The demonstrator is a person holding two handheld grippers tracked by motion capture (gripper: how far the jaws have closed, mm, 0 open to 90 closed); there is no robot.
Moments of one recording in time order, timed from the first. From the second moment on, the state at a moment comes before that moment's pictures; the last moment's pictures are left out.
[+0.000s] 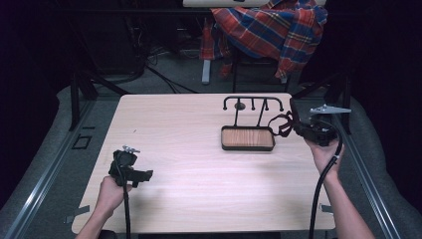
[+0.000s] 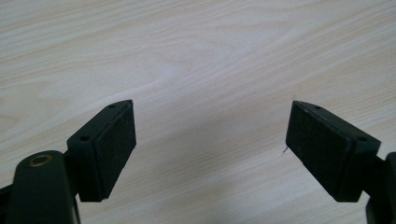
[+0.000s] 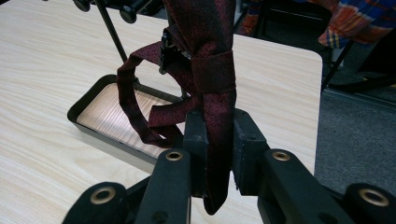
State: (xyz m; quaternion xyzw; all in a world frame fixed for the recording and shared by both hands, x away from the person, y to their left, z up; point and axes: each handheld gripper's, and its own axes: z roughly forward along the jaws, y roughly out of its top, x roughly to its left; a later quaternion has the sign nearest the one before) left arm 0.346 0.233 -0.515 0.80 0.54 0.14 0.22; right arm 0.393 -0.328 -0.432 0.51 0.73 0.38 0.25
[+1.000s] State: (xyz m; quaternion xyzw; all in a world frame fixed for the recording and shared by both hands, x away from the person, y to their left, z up) left arm 0.345 0.230 -0.515 0.80 0.54 0.14 0.22; right arm 0.396 -0.346 -0.421 0.53 0.70 0.42 0.25
